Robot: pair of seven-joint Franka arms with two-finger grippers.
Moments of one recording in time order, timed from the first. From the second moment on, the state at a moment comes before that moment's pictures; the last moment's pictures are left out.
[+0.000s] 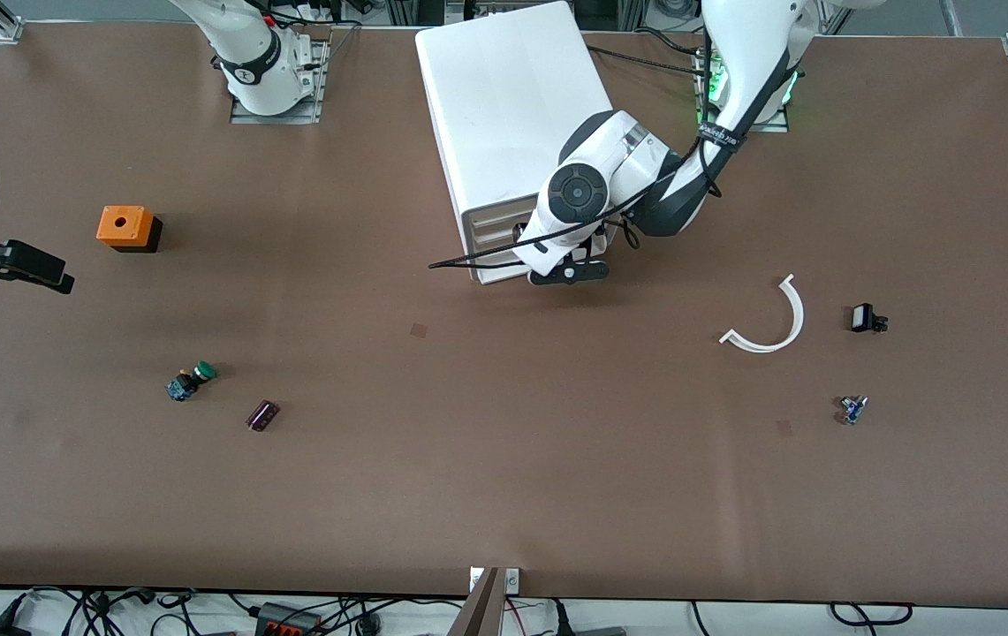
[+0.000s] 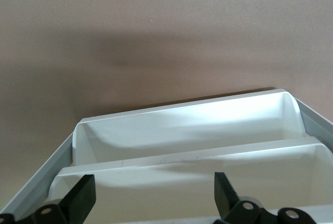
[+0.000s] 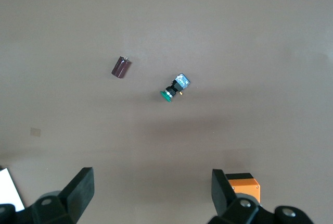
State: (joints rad) left arm -0.43 0.50 -0.33 -1.75 -0.09 2.00 -0.83; right arm 0.01 0.22 -0.05 -1.39 0.02 1.61 0.02
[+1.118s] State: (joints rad) left arm 0.01 0.41 -0.31 -1.42 0.09 1.61 -0.40; right arm 0.01 -0.04 -0.05 -1.77 -0.02 1.77 -0.01
